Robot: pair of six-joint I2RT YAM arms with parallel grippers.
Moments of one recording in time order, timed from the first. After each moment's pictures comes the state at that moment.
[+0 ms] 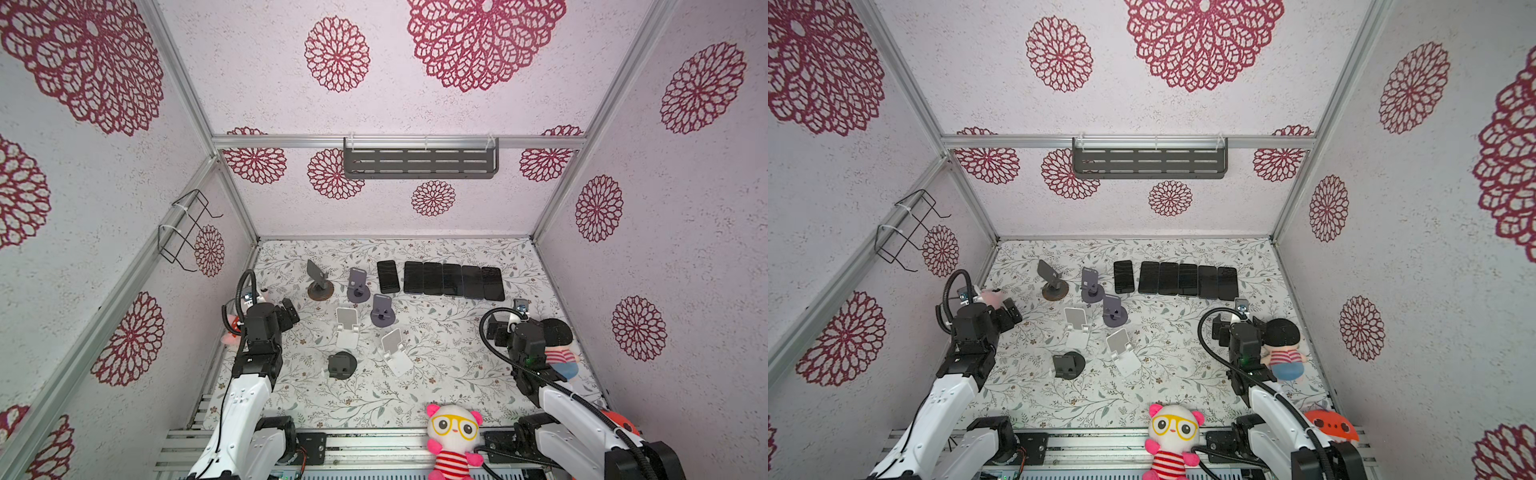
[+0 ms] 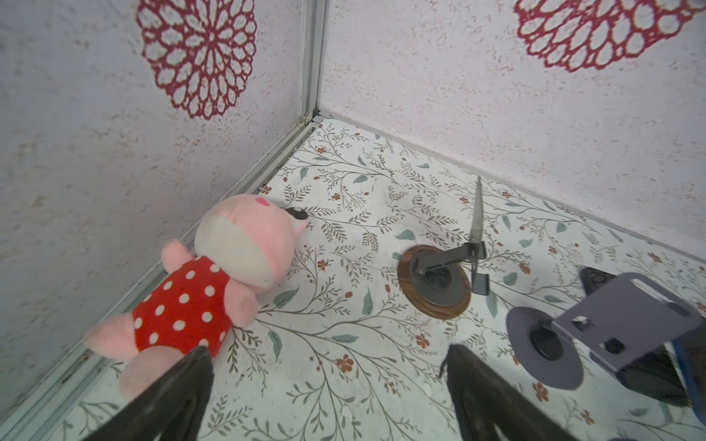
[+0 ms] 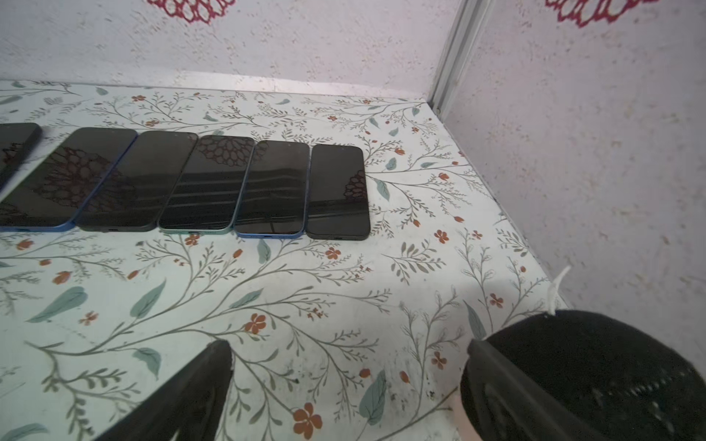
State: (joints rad) left arm 0.08 0.92 0.48 -0.02 -0.30 -0.29; right arm 0.19 0.93 0.21 0.33 0.36 0.03
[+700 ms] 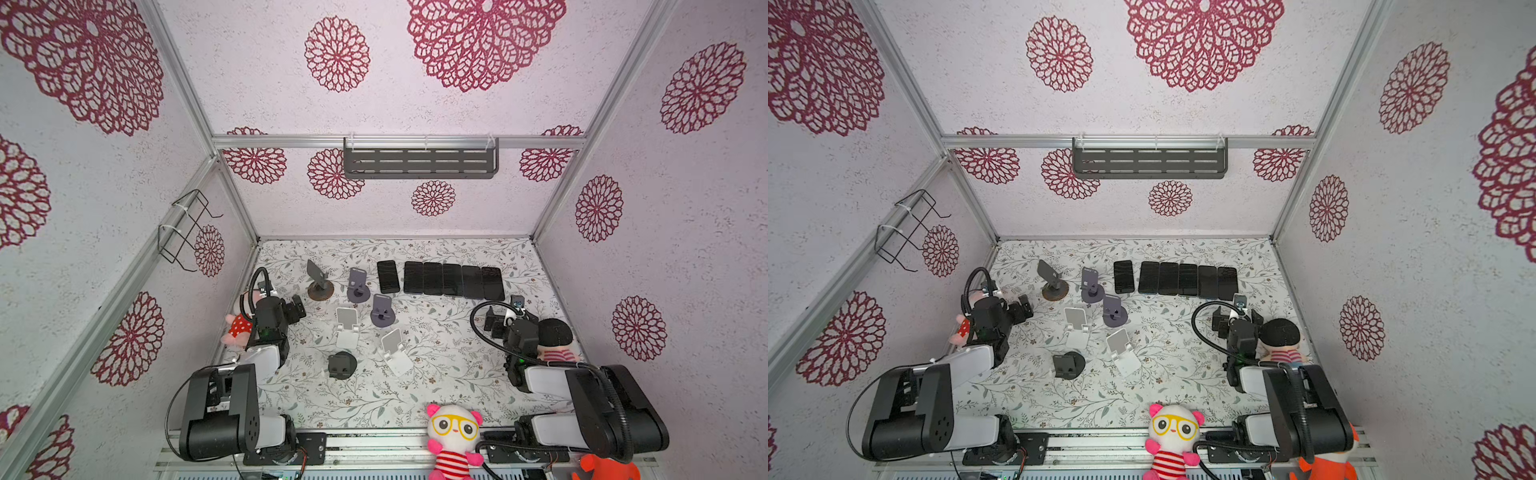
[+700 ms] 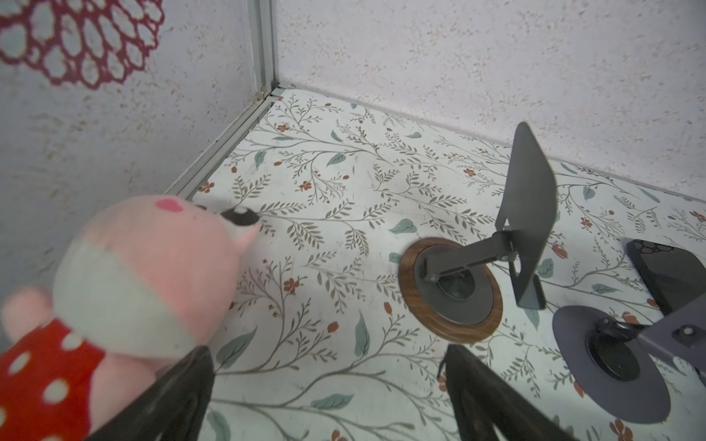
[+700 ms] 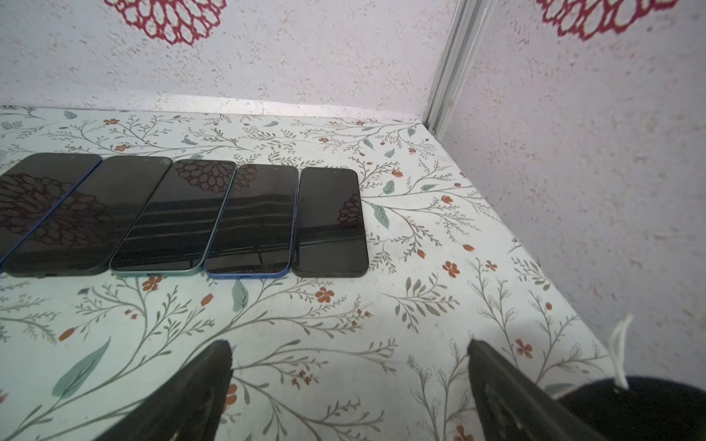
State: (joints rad) left arm 0.12 1.41 0.49 0.48 -0.14 -0.16; right arm 0.14 1.38 0.22 0.88 0.32 -0.01
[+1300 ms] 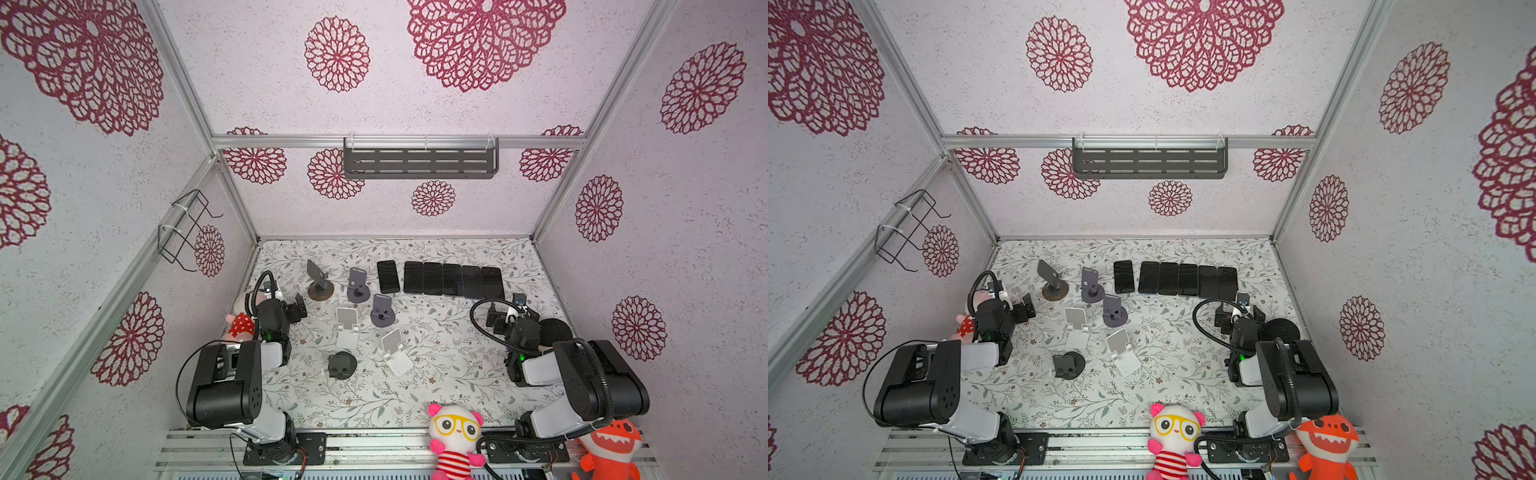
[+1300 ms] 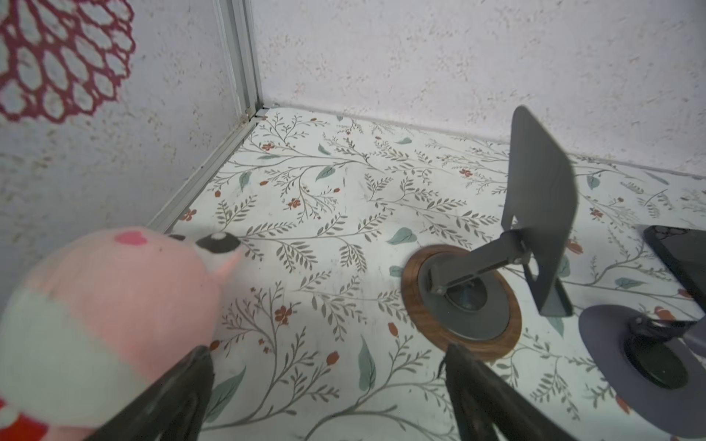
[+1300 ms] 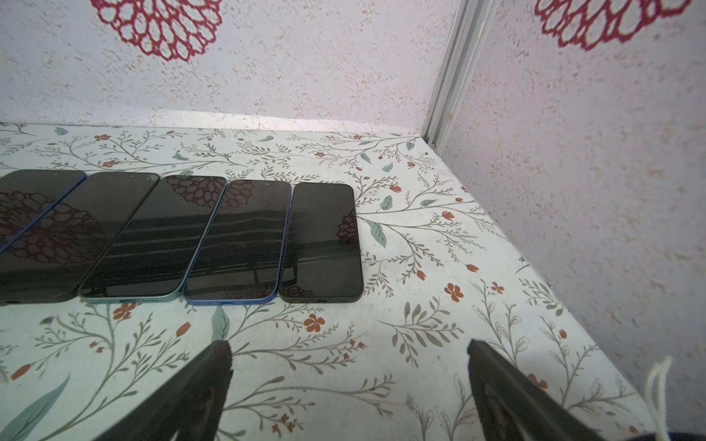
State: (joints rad) left arm 0.13 1.56 0.43 0.76 -0.11 -0.08; right arm 0.07 1.54 0.22 1.08 0.25 -0.03
